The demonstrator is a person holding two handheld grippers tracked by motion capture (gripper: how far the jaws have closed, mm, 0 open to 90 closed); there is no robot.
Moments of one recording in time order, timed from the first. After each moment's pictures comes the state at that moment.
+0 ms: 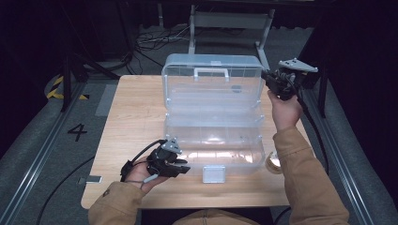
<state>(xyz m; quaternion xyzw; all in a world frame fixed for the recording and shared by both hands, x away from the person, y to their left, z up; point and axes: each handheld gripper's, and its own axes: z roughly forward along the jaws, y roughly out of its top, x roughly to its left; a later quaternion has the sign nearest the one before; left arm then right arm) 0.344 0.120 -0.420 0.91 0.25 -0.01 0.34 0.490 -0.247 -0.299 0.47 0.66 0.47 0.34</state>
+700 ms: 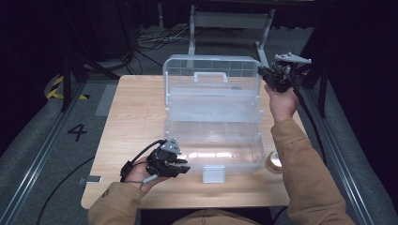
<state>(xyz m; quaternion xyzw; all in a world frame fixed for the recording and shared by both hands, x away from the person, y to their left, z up) 0.344 0.121 -0.420 0.91 0.24 0.00 0.35 0.526 -0.250 -0.305 0.49 0.67 0.47 0.31</state>
